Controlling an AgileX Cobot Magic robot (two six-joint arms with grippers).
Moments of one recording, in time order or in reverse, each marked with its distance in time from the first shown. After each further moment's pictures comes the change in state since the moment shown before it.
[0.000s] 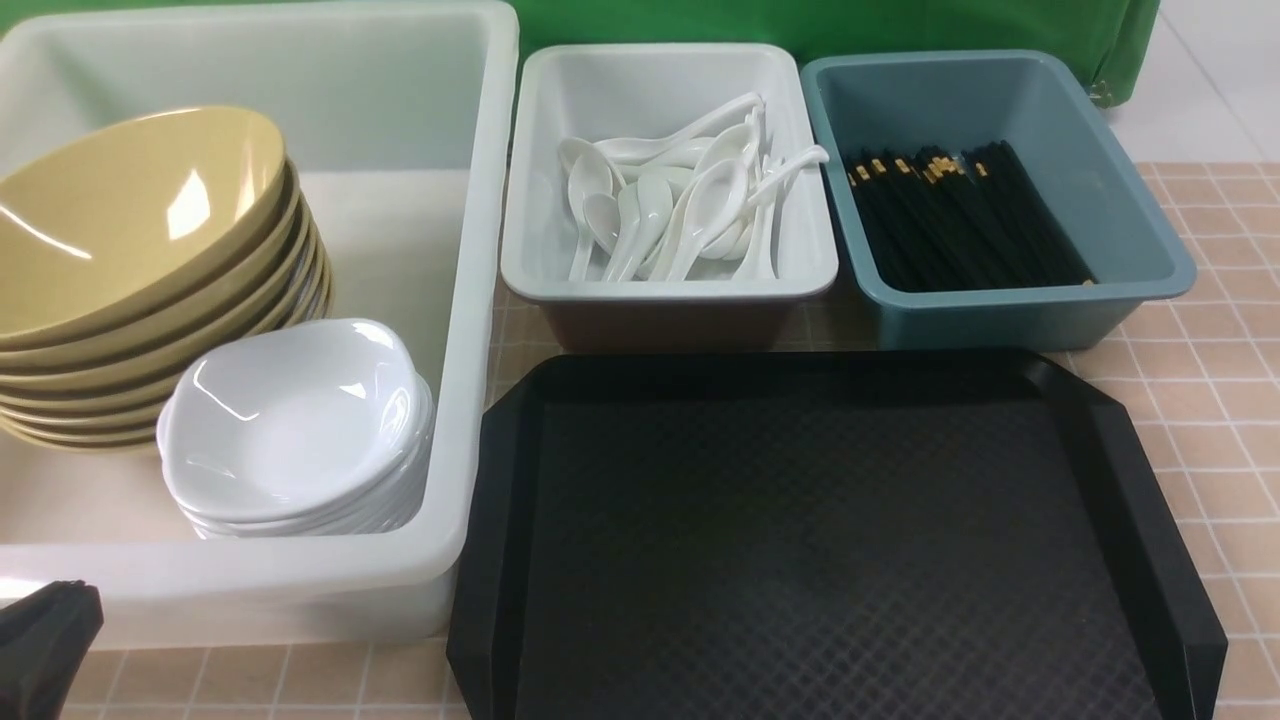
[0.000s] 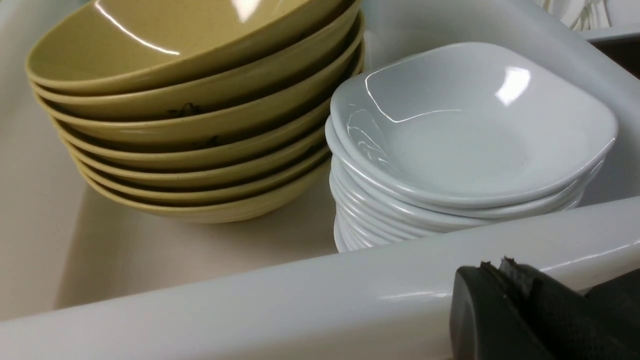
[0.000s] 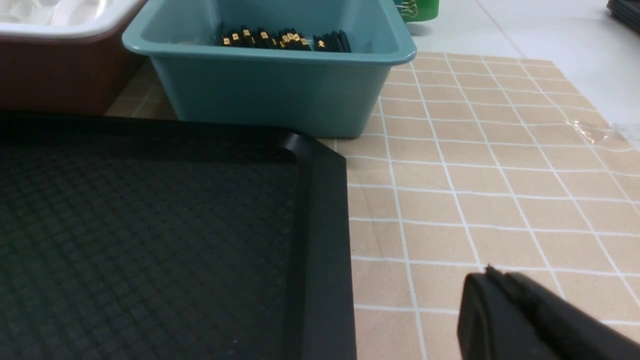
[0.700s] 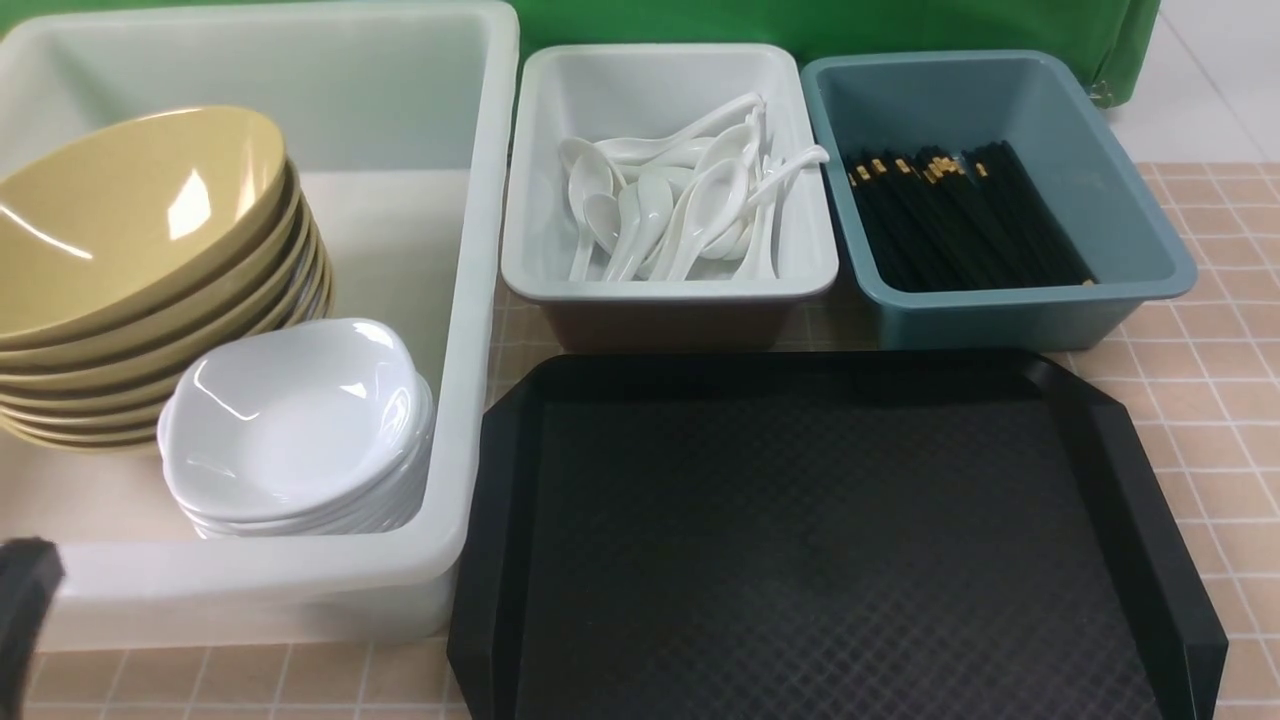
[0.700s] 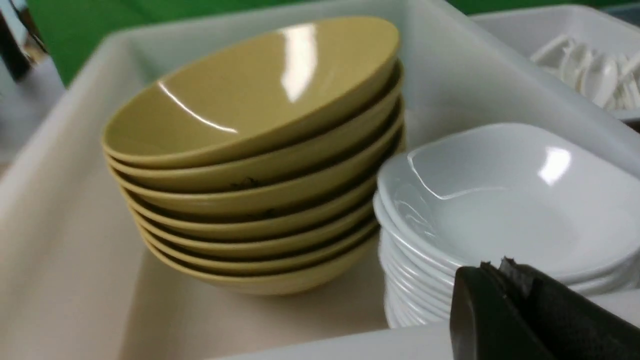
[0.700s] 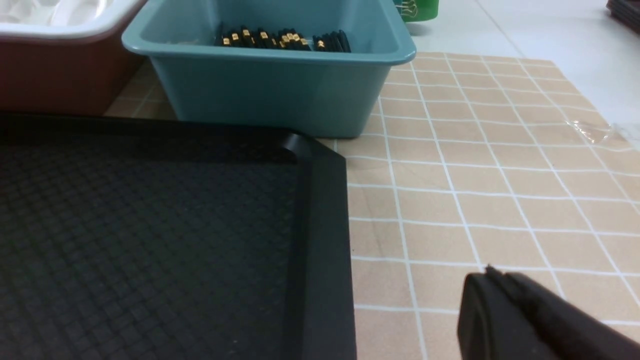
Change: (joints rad) right arm 0.000 0.000 0.000 0.000 0.000 0.000; left arm 0.000 -0.076 0.088 0.059 -0.231 -0.035
